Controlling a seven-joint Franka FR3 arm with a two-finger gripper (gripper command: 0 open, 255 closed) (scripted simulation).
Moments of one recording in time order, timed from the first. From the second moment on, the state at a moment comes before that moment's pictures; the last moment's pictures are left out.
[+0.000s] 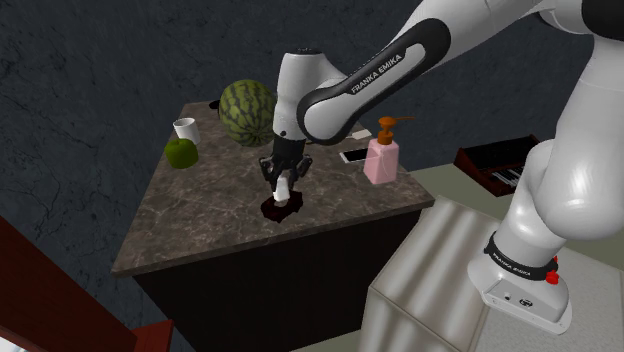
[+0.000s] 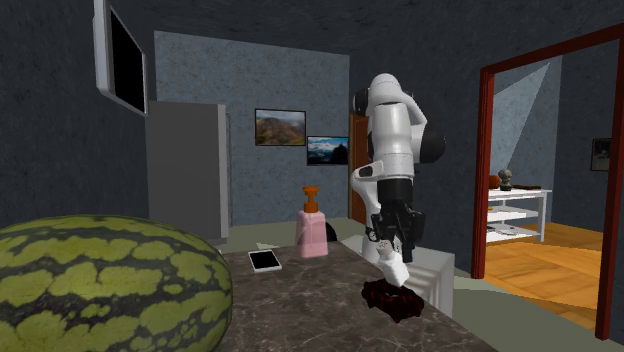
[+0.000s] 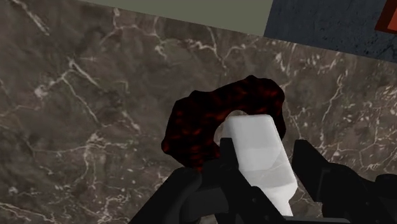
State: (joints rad) arm 0.27 0.06 0.20 -2.18 0.07 2.47 0.83
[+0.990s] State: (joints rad) arm 0.27 0.04 0.20 -2.17 0.08 2.45 0.82
